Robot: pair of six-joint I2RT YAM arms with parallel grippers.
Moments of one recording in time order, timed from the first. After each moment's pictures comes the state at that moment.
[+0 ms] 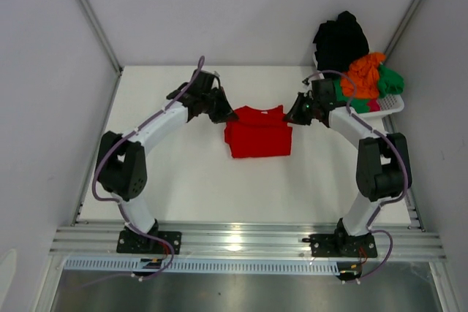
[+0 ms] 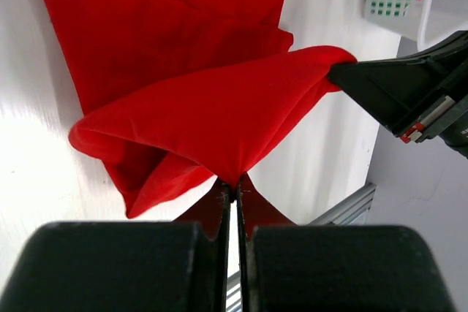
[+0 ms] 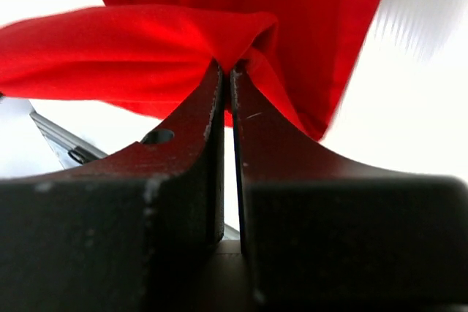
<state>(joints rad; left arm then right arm) -0.45 1.75 1.41 -0.47 0.32 -0.80 0.21 1.73 1.20 -0.27 -0.35 0.55</state>
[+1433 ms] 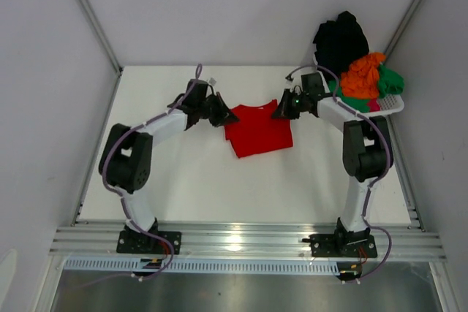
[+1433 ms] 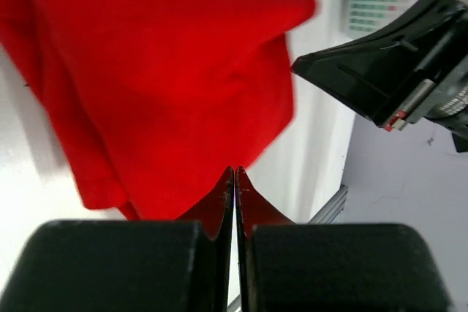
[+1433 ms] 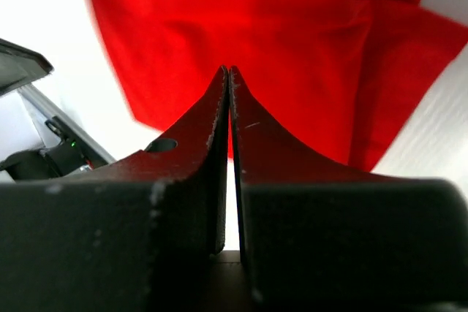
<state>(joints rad) -0.38 1.81 1.24 -0.10 0.47 -0.86 0.22 1.97 1.42 -0.26 -0.55 0.41</state>
